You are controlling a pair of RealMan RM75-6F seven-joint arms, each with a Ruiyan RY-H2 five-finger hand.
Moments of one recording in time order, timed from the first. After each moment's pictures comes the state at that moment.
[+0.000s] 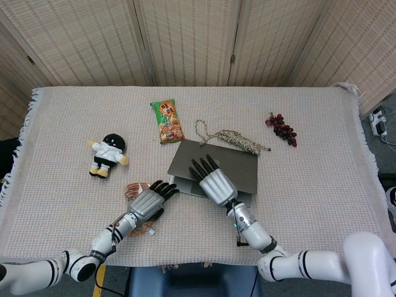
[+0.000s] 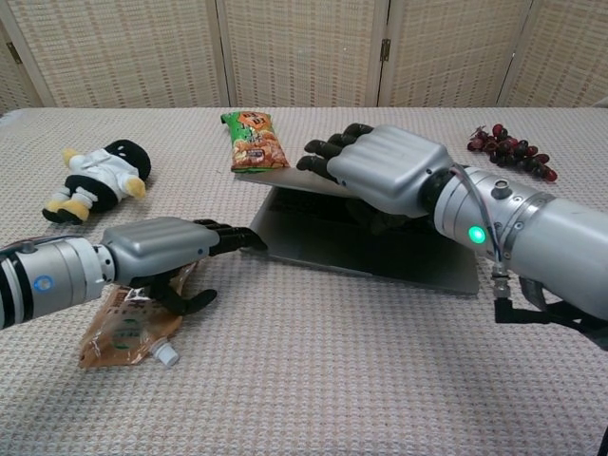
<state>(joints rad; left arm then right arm) -0.70 -1.63 -0.11 -1.35 1.40 0.75 0.24 0.83 -1.70 0.15 -1.52 -1.08 1.04 -0.99</state>
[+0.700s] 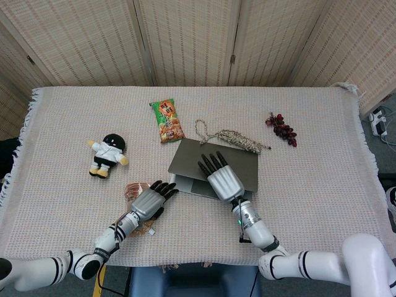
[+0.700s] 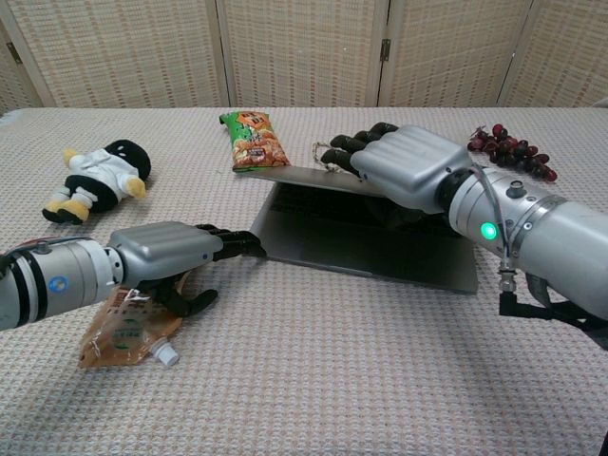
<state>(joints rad) -0.75 -1.63 -0.08 -1.37 1.24 0.74 0.36 0.81 -1.71 0.15 -1.48 -1.04 1.09 -0.93</state>
